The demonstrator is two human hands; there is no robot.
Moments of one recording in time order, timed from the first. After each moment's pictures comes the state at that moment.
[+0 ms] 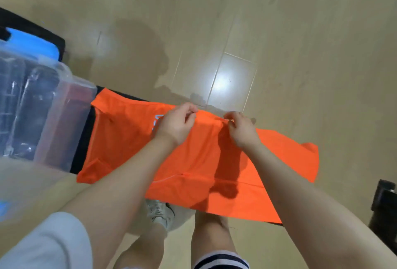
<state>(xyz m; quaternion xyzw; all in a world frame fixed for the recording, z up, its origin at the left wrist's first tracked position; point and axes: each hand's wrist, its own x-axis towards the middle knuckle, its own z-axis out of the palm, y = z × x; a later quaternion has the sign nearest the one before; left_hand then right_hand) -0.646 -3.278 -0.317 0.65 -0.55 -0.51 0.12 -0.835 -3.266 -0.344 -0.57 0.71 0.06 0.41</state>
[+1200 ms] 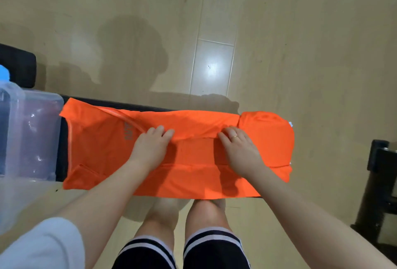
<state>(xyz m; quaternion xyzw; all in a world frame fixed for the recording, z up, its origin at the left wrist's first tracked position) -0.656 -3.228 -0.309 0.48 -0.79 -0.26 -0.27 -0.895 -3.173 -0.308 -0.75 0.60 0.17 0.23</state>
